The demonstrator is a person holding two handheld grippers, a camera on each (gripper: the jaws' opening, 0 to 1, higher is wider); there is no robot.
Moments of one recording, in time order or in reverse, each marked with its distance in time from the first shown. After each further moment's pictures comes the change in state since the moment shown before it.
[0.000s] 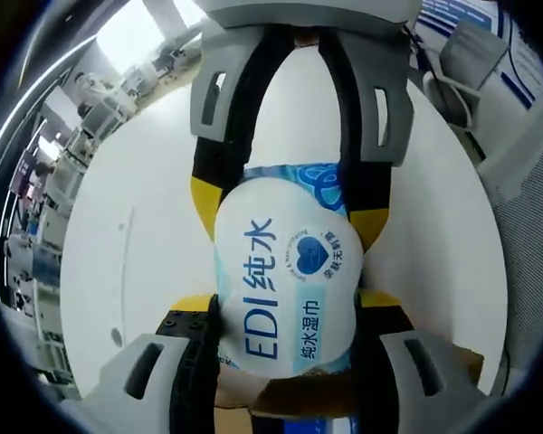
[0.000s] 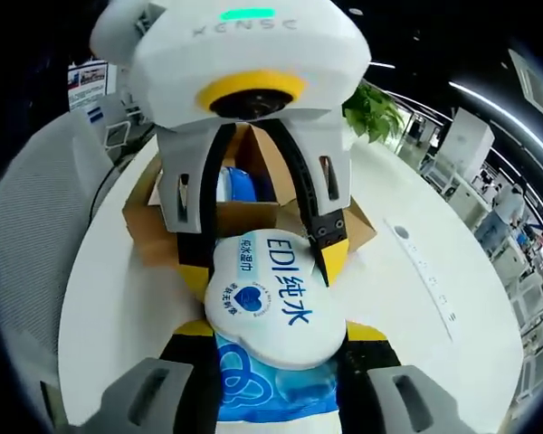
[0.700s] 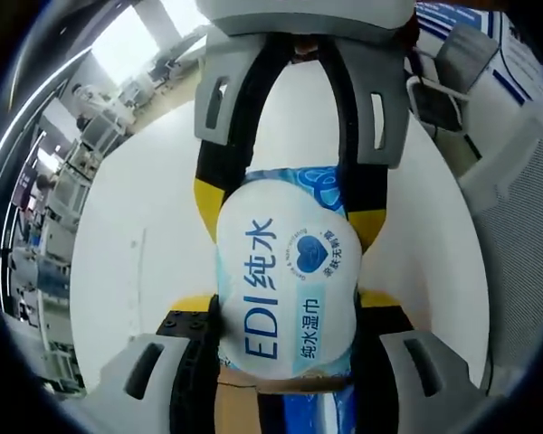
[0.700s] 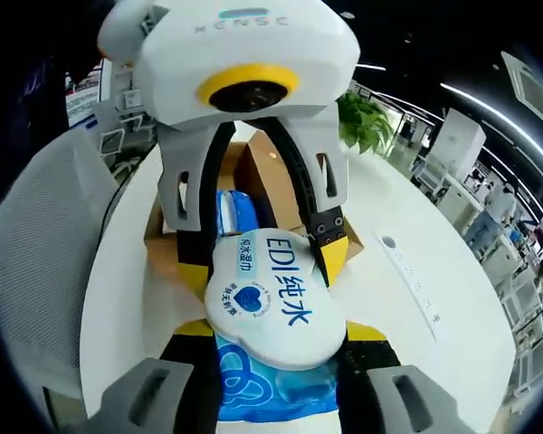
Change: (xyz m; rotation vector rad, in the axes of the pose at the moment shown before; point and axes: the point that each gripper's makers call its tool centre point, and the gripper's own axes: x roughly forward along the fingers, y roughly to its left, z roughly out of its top) left arm -0.035 -0.003 0.022 0.026 -0.027 0.006; right arm -0.034 0.007 0.024 0.012 -0.013 -0.029
